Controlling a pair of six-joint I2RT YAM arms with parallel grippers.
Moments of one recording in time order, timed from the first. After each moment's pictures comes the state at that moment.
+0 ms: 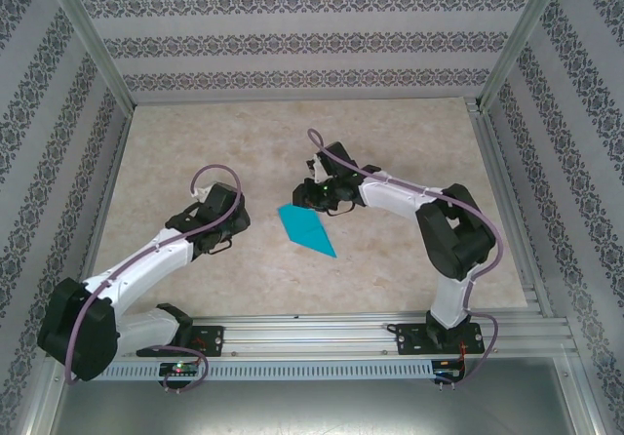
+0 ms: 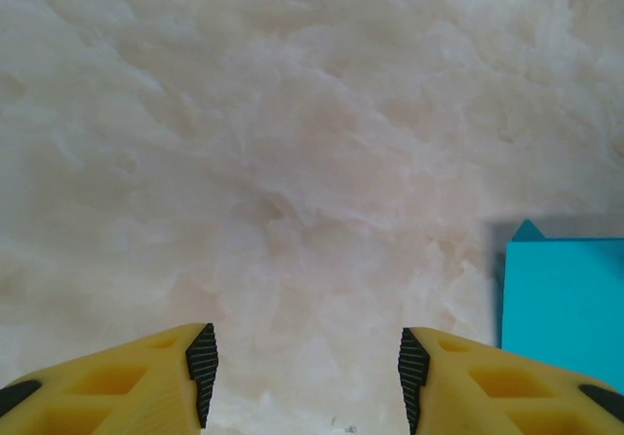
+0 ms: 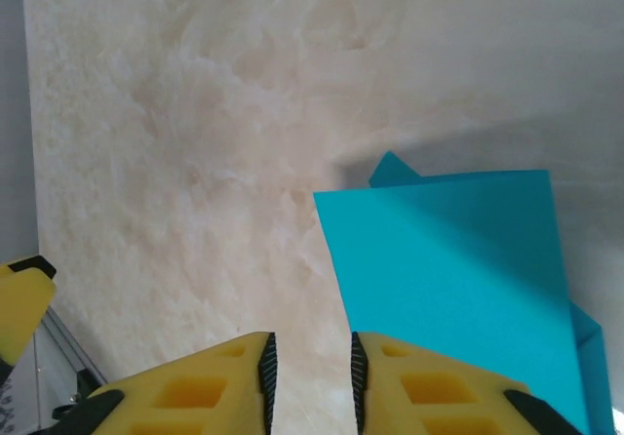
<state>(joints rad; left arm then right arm) -0.46 1.18 0.71 -0.51 -0.25 -0.86 0.60 1.87 1.22 -0.29 -0.50 0.70</state>
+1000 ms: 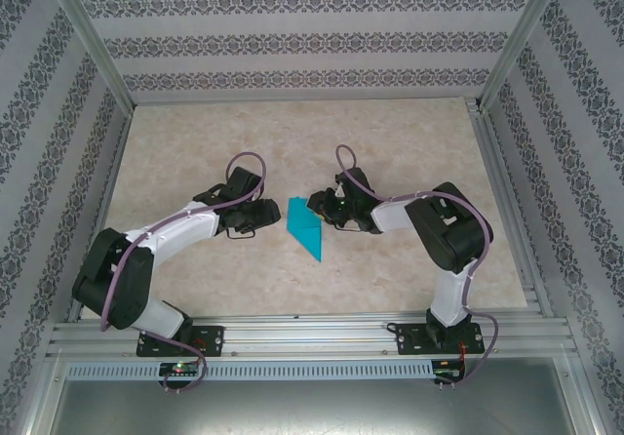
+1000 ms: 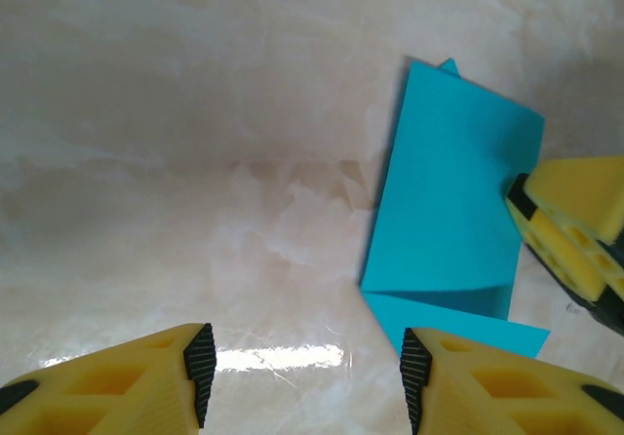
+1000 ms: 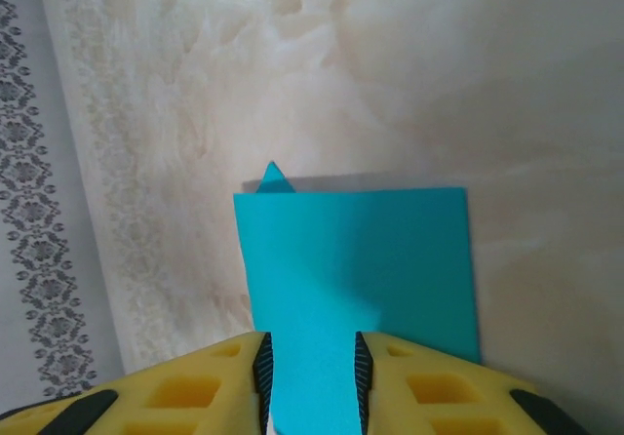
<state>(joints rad) -0.46 1.49 0.86 -0.41 0.12 -0.78 0.52 1.87 0.84 0.32 -0.45 1.09</state>
